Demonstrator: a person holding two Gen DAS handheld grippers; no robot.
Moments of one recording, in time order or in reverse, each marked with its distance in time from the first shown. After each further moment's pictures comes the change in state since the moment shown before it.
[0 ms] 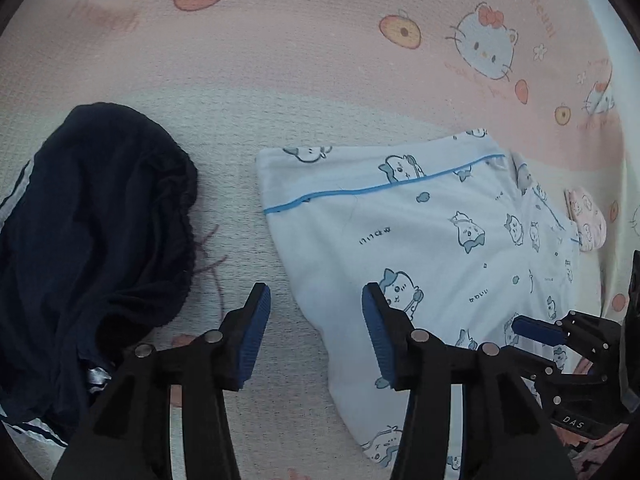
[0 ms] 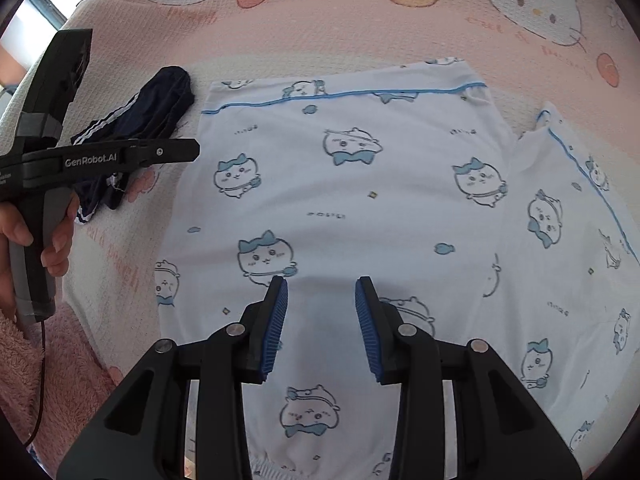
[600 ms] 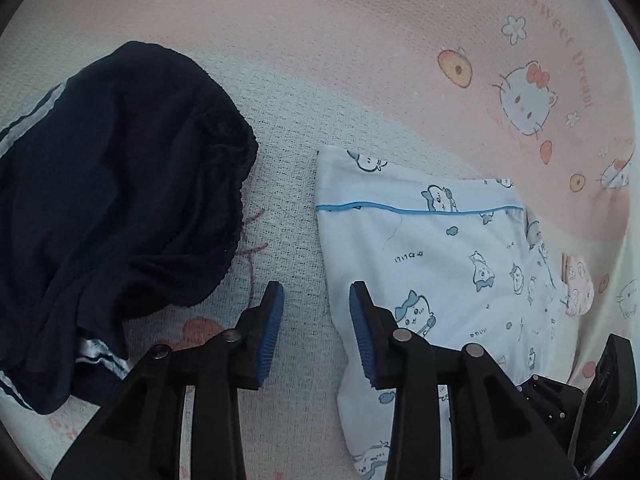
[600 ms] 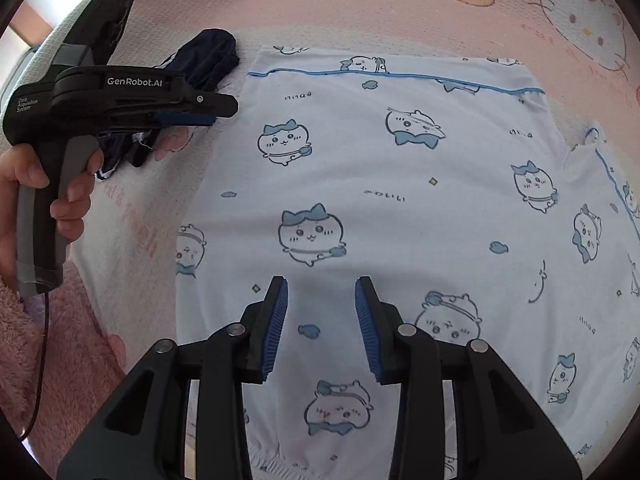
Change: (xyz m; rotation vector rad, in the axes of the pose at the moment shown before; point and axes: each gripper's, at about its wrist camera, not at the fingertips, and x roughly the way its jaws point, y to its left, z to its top) left arm -0.001 0.030 -0.005 -0.203 -0.054 -0.011; right arm 0.012 0.026 -0.007 -0.131 0.043 0.071
